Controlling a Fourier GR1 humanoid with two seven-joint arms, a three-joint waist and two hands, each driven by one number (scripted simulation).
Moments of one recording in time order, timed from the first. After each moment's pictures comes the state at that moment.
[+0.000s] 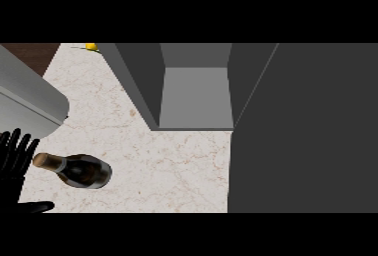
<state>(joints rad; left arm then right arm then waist) 0.12 0.18 0.43 -1.48 0.35 -0.43 -0.17 0.07 -0.06 0.02 -2.39 -0.23 0.21 0.43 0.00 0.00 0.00</state>
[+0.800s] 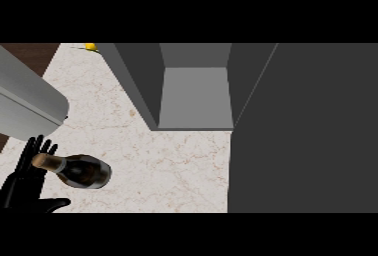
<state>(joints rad) 0.01 0.23 0.42 -1.06 0.23 -0.50 -0.44 0.12 -0.06 -0.01 -2.38 -0.24 0.25 0.38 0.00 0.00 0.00</state>
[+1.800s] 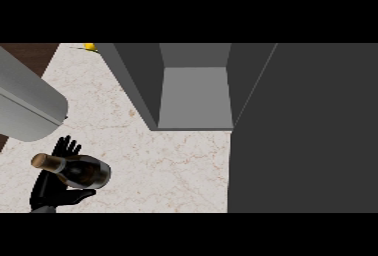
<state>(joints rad) -0.19 0.26 0.35 -0.58 0.13 -0.45 -0.70 0.07 -0.05 0.00 -2.39 -0.21 0.23 0.43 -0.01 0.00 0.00</state>
